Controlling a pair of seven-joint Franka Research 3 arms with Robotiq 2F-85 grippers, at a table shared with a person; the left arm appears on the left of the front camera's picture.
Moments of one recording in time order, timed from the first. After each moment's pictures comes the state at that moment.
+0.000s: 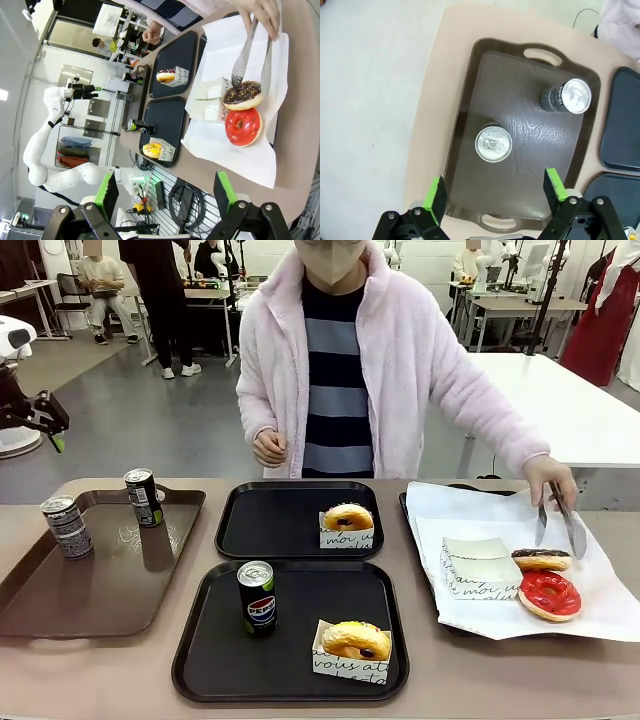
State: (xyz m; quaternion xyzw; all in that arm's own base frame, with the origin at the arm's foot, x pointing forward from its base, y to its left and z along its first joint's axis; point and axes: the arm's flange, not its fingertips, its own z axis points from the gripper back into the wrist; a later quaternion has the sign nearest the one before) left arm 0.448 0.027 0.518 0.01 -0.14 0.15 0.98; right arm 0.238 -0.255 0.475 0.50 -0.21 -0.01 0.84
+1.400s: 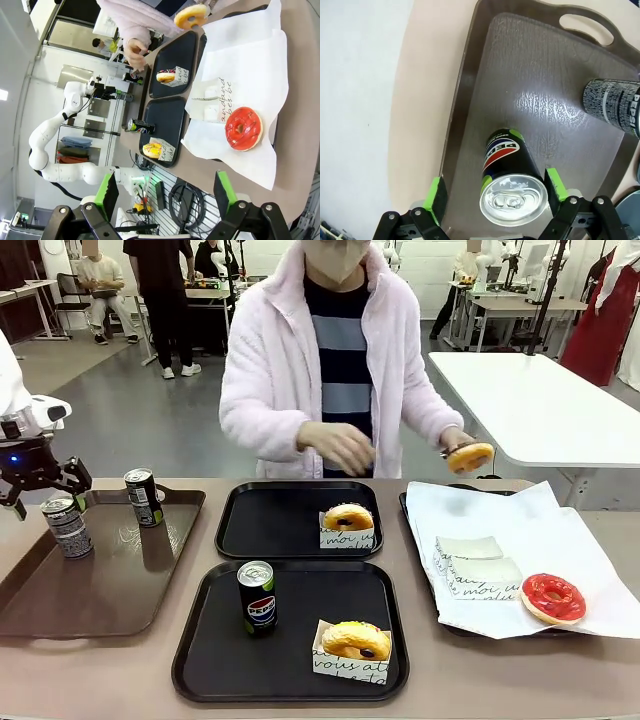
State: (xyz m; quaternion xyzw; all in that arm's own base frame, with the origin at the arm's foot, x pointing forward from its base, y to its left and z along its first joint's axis) left arm 0.489 0.045 0.395 0.01 -0.05 0.16 0.99; right arm 0.238 -0.255 0.475 0.50 -0.21 -0.01 0.84
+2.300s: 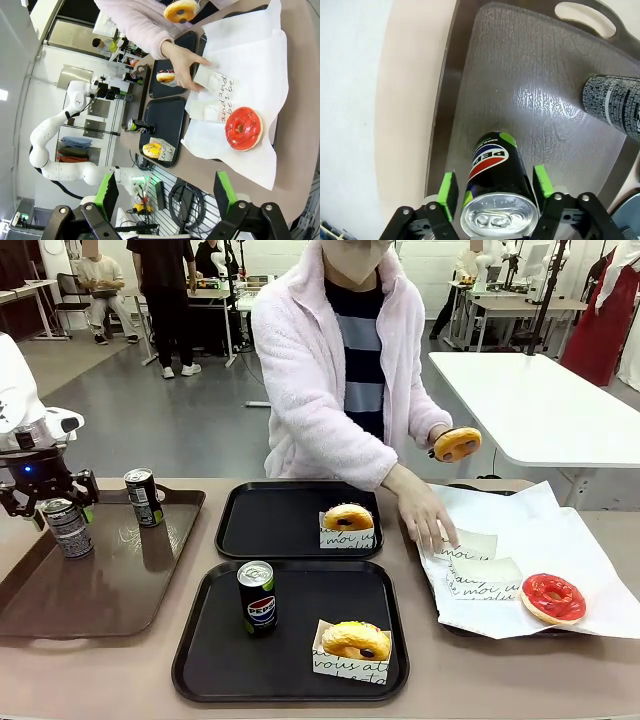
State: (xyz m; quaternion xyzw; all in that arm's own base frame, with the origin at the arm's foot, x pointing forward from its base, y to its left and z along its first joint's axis) left arm 0.494 0.035 0.378 0.00 -0.04 0.16 0.99; right arm 0.238 -0.255 0.475 0.50 -0.21 -0.01 0.84
